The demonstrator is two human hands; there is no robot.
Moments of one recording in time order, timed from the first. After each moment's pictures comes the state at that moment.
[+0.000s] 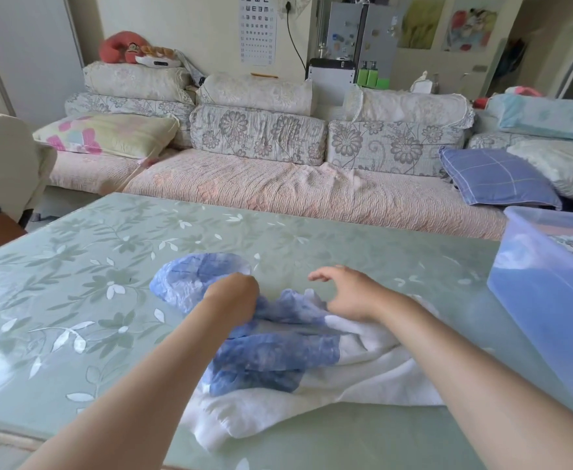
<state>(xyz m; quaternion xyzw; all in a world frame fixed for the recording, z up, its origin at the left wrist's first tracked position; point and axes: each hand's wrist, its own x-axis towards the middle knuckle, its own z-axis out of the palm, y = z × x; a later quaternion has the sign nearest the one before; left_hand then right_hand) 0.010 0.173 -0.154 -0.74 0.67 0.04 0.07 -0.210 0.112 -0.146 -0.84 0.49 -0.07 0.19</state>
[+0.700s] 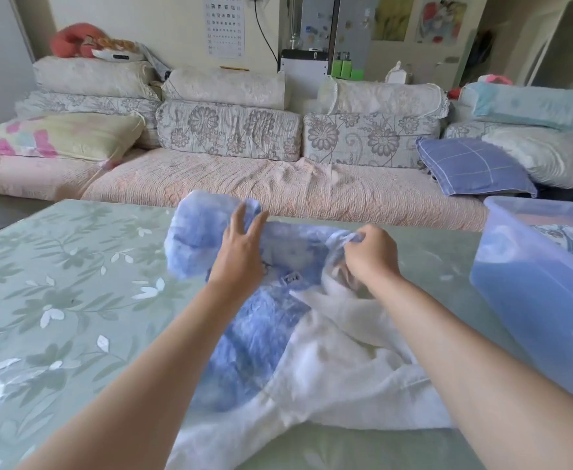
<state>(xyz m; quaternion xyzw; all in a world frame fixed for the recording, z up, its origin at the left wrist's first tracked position) -0.035 0.085 -0.150 -0.66 0.67 -0.03 -0.33 -0.251 0.037 -0.131 -0.61 0.67 -0.39 0.15</state>
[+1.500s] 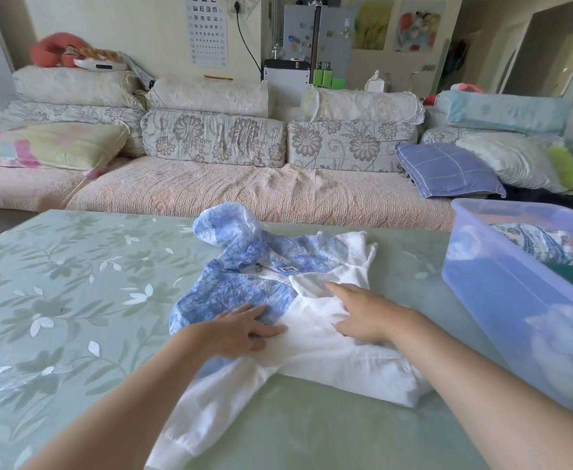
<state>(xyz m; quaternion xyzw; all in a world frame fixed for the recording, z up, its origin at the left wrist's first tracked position) -0.034 0.122 -0.208 -0.56 0.80 0.21 0.06 -0.312 0.087 -0.170 -0.82 0.55 0.03 0.12</state>
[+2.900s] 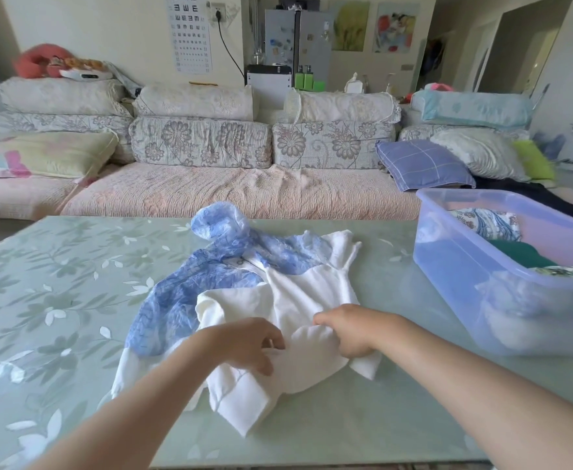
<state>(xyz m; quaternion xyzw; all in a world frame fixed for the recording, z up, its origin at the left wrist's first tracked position) -0.086 0.203 -0.170 -0.54 0.80 0.25 0.07 -0.312 0.178 -0.158 -0.85 0.50 0.15 0.10</state>
